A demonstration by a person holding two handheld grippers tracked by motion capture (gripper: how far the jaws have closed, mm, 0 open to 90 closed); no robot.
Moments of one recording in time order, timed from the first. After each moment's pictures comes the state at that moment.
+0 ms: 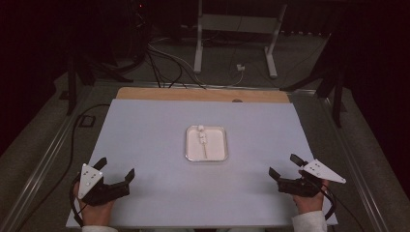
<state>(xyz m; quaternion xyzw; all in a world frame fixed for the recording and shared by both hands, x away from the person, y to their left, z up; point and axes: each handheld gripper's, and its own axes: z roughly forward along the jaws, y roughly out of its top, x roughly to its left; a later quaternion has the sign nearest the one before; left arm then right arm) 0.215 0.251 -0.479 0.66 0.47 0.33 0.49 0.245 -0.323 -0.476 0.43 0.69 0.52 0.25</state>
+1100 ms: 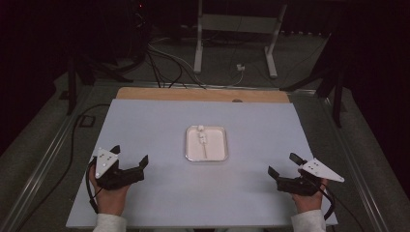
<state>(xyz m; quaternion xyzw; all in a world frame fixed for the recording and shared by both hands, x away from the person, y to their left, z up) 0.247 0.210 -0.450 0.66 0.48 0.30 0.48 0.247 -0.321 -0.475 0.43 0.69 0.52 0.26</state>
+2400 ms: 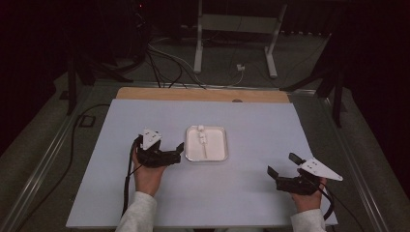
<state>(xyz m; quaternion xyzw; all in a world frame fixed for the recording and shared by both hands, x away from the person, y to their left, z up) 0.312 0.123 -0.451 0.71 0.47 0.24 0.47 0.249 -0.321 -0.476 0.43 0.70 0.52 0.26</state>
